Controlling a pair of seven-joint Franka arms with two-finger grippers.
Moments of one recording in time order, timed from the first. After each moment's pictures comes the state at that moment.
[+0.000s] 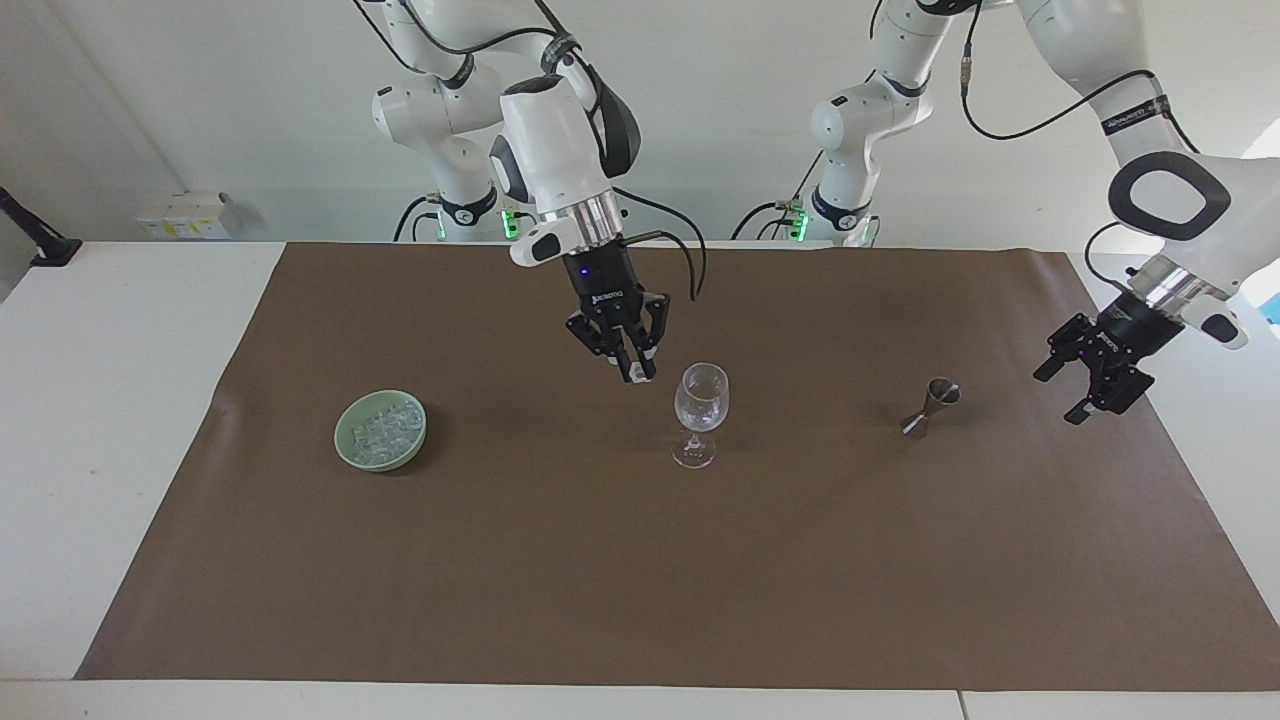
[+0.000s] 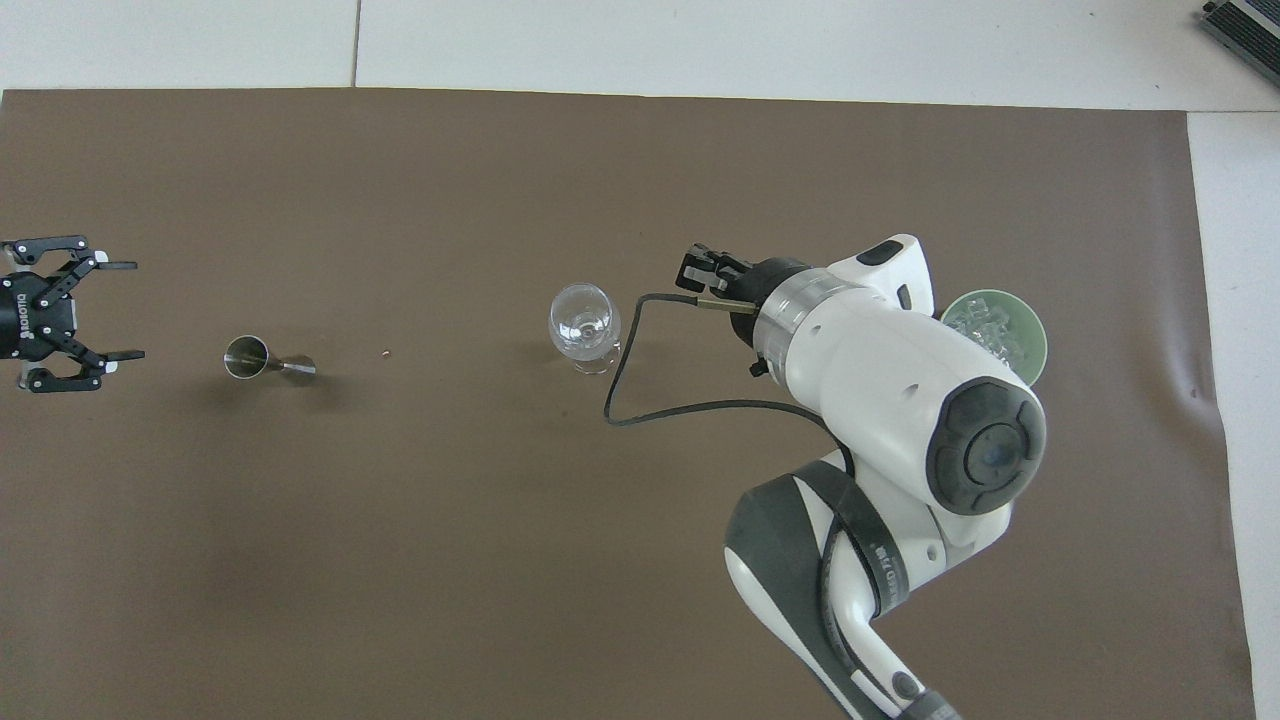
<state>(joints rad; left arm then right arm) 0.40 0.13 -0.12 -1.86 -0.53 2.08 -0.75 0.37 0.10 0.17 -1.96 0.05 2.70 0.77</state>
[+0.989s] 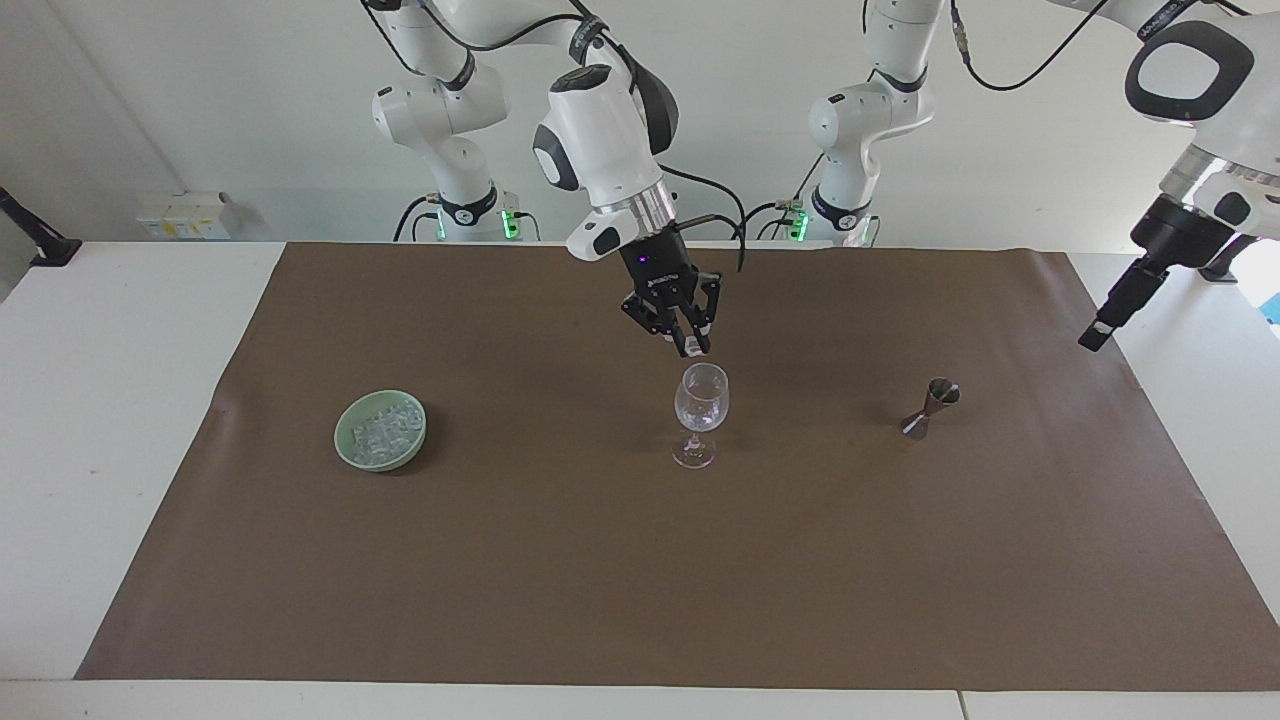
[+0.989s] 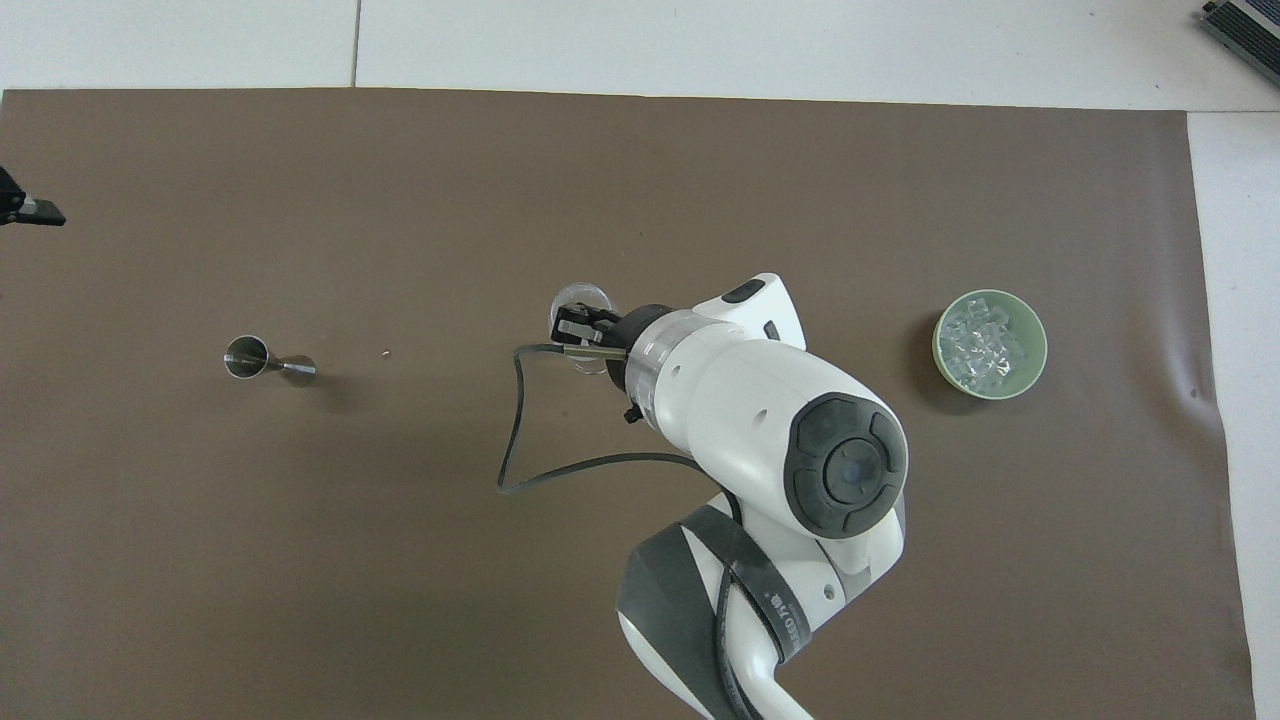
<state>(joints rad) 0.24 -0.02 -0.12 -1.70 -0.21 1.91 -0.41 0.38 0.15 0.24 -1.87 0.09 2.59 0.77</state>
